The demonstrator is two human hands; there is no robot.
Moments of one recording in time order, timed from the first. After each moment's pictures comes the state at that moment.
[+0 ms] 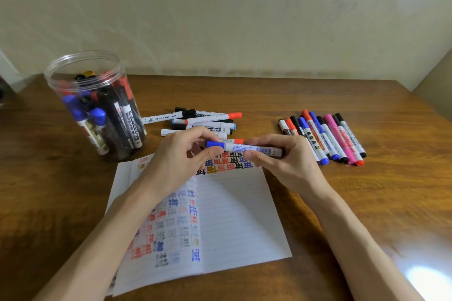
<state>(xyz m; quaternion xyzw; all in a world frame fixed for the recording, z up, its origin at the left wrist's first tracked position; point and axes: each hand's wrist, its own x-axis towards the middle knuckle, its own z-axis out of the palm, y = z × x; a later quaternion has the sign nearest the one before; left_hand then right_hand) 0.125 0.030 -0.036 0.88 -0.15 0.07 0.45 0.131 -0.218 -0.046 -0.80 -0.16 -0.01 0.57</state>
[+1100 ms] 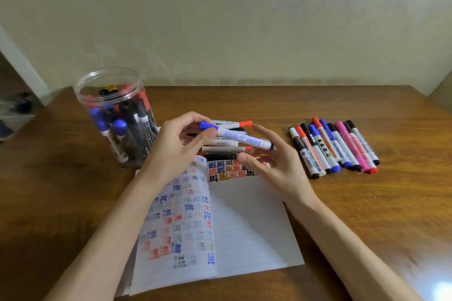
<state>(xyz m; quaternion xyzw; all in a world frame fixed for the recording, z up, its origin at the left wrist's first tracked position) 0.134 0.048 -0.008 0.83 -0.12 0.12 0.54 0.134 -0.182 -0.060 -0.76 -0.15 -0.05 0.63</state>
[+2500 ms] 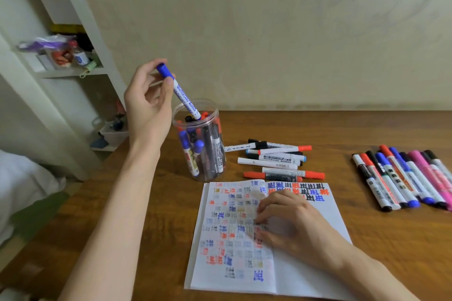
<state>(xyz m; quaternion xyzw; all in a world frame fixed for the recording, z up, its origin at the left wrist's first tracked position) 0.133 0.165 0.088 0.73 -0.03 0.45 0.52 0.101 -0.131 -0.079 -0.84 -0.41 -0.05 0.34</state>
